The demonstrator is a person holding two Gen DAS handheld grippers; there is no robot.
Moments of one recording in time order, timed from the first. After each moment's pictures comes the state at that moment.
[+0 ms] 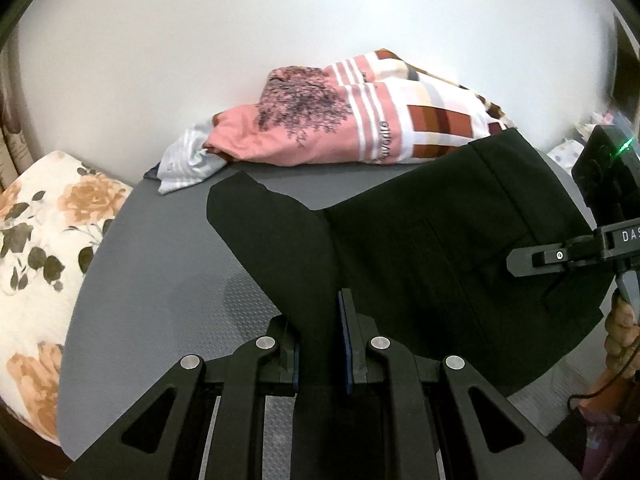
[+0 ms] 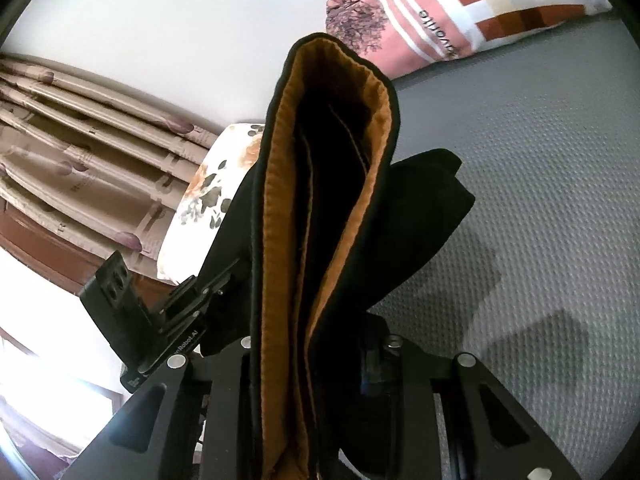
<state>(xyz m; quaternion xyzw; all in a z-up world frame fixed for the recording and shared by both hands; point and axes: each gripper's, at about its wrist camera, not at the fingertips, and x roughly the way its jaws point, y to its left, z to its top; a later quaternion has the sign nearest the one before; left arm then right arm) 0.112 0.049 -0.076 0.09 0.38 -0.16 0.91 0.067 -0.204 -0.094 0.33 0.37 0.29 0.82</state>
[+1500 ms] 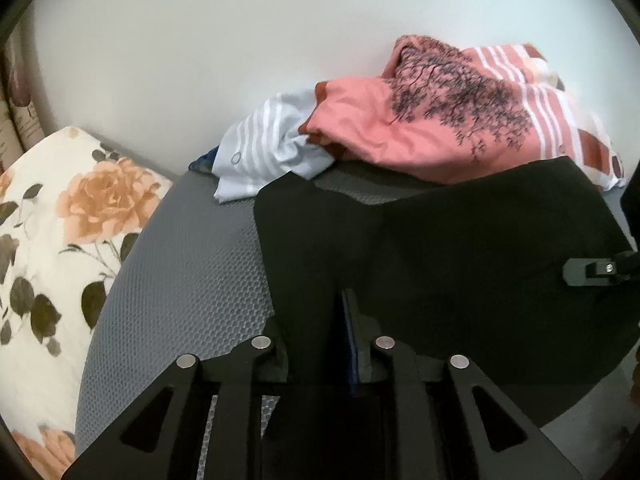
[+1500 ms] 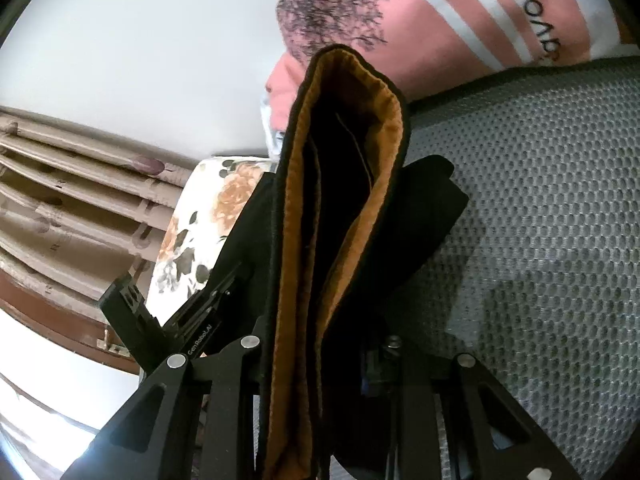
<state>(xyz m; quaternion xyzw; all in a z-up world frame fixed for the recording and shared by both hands) 0.303 0.132 -0.146 0.08 0.39 -0.07 0.91 0.252 -0.170 -0.111 0.38 0.38 0.28 0.80</state>
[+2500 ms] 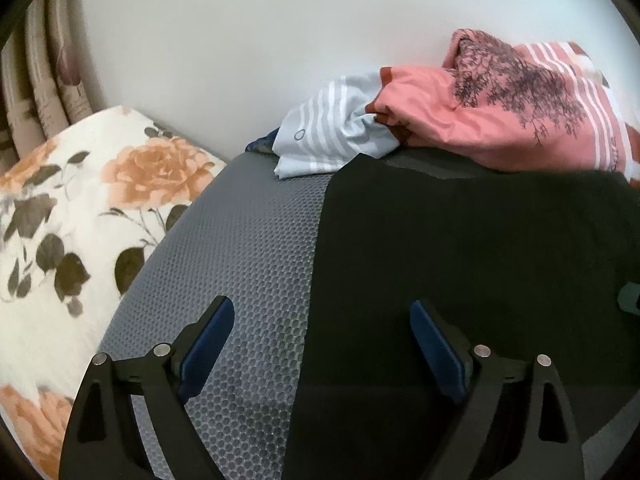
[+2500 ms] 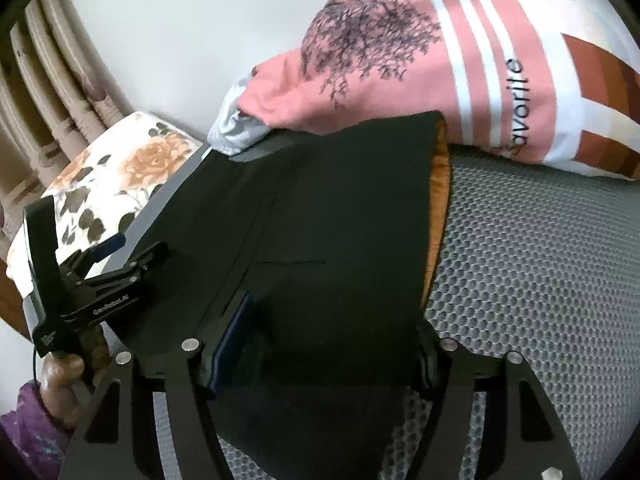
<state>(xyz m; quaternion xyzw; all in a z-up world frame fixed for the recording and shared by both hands) 0.292 0.158 -0.174 0.08 0.36 0.02 0.93 0.227 -0.125 -0.111 0.13 0.33 0.11 0.93</state>
